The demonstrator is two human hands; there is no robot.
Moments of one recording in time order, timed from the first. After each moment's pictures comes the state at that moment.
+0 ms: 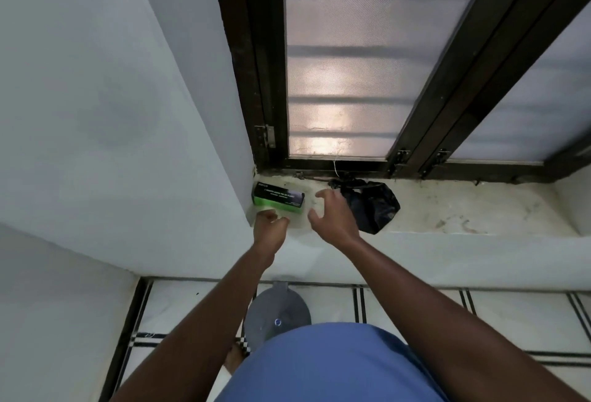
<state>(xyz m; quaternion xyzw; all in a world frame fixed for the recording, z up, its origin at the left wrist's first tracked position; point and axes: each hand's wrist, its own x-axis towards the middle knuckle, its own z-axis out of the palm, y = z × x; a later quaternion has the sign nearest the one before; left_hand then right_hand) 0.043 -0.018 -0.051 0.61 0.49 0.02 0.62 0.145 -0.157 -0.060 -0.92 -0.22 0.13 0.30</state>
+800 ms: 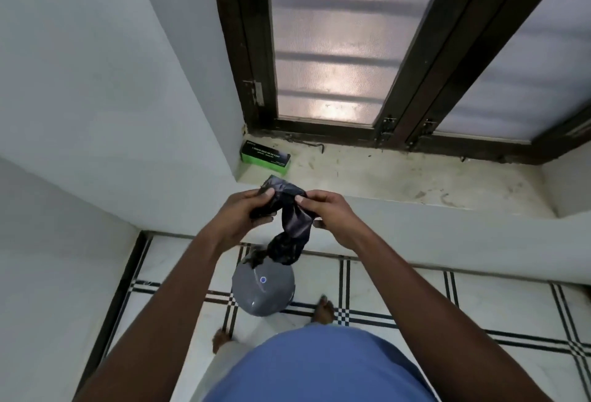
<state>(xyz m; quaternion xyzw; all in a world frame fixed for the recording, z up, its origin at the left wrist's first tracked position) -0.045 -0.057 0.009 0.54 0.32 -0.04 0.78 0.091 -0.247 -0.015 -0.69 -0.06 0.46 0.56</state>
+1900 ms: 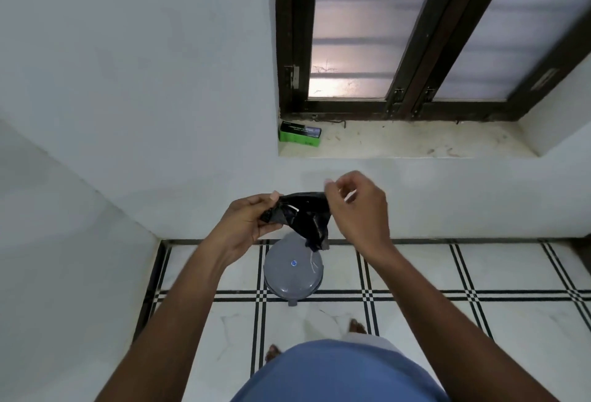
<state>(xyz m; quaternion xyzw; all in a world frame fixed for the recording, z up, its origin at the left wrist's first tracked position) -0.265 -0.025 0.056 0.52 0.26 -0.02 0.81 -0.171 -0.237 0.087 -0.87 -0.12 0.00 0.47</state>
